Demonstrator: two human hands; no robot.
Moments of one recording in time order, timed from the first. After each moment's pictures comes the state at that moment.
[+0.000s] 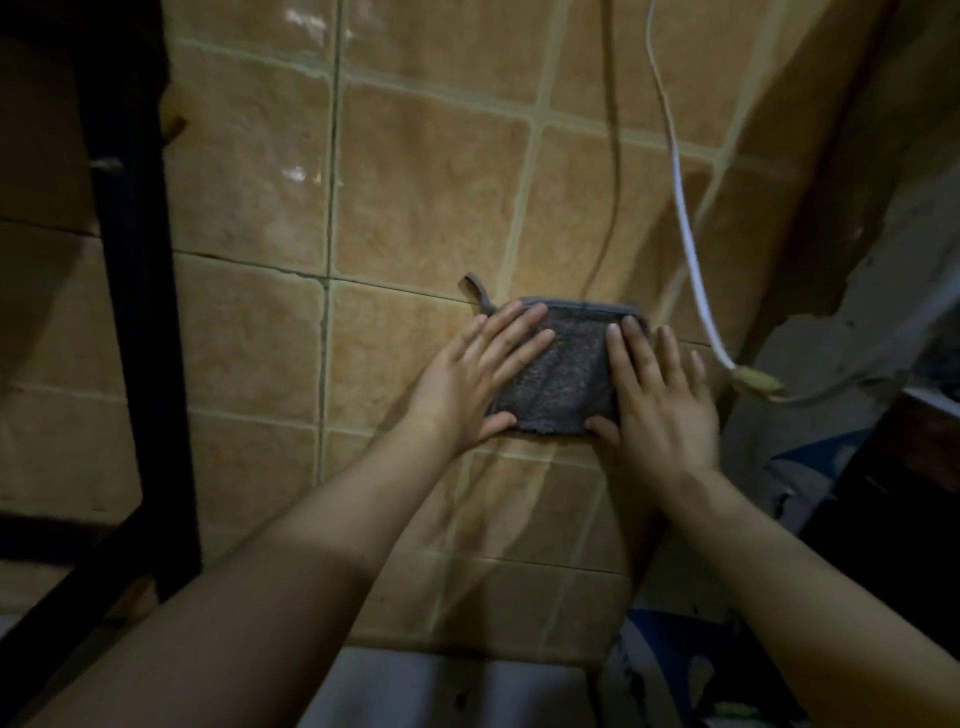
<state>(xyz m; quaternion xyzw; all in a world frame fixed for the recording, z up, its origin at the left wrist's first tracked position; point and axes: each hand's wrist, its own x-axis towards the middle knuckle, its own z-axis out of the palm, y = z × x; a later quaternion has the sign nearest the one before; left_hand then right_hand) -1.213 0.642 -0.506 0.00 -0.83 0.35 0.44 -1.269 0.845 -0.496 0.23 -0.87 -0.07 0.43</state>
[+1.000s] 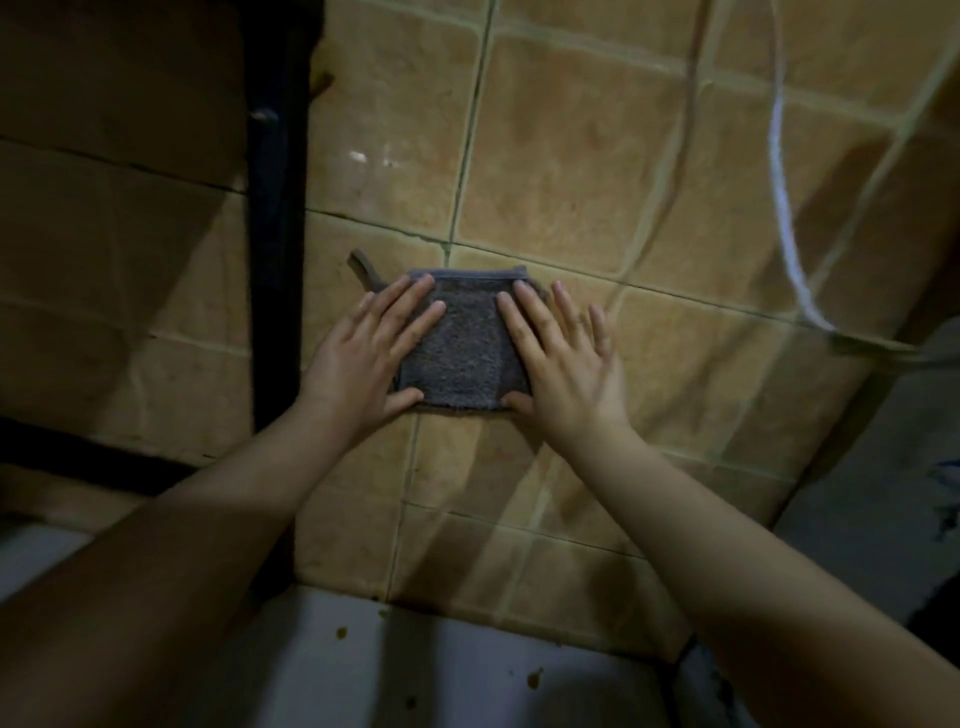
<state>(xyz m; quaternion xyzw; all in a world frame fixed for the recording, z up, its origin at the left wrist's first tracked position) -1.134 0.488 -0.557 0.13 -0.85 0.36 0.36 -1.218 0.689 -0.513 0.36 -0.81 -0.07 0.45</state>
